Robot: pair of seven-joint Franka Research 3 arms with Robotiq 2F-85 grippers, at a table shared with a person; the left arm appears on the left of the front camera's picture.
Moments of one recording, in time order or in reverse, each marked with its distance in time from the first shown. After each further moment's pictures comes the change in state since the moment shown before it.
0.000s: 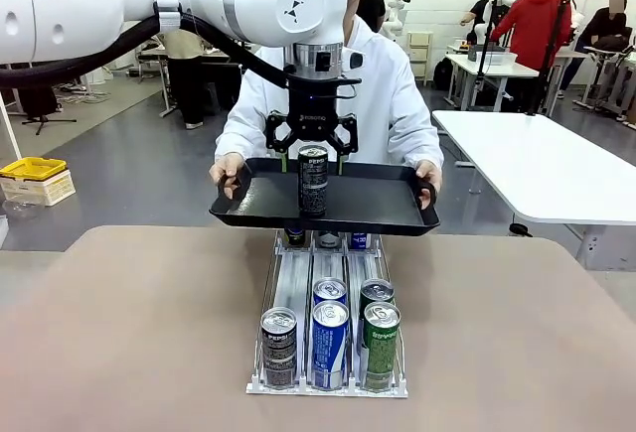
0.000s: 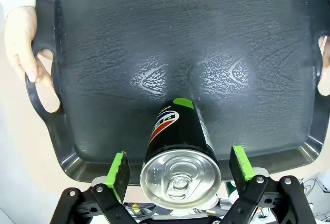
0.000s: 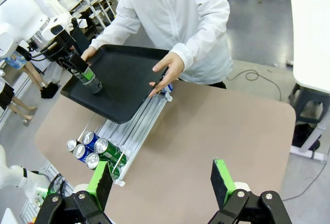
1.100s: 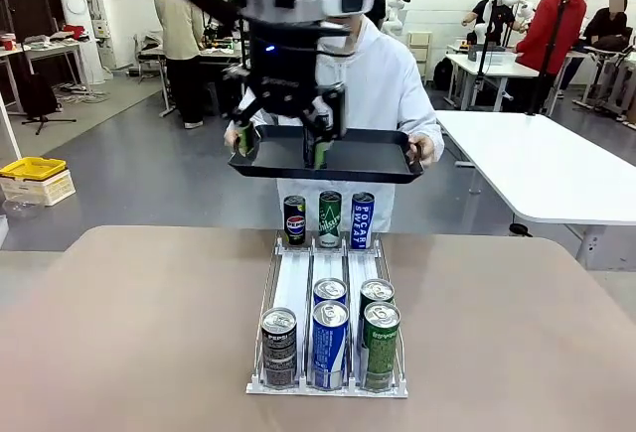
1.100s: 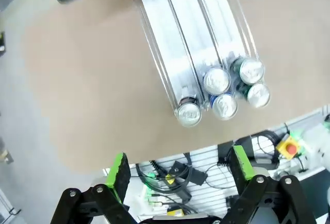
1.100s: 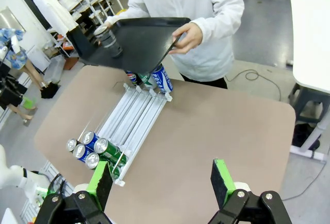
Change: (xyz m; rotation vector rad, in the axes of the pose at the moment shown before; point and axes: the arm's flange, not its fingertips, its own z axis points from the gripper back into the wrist) left arm -0.171 0.025 0.101 0.042 -0.063 -0.226; right arm 0.000 0.000 0.000 -0.001 0.001 -0.001
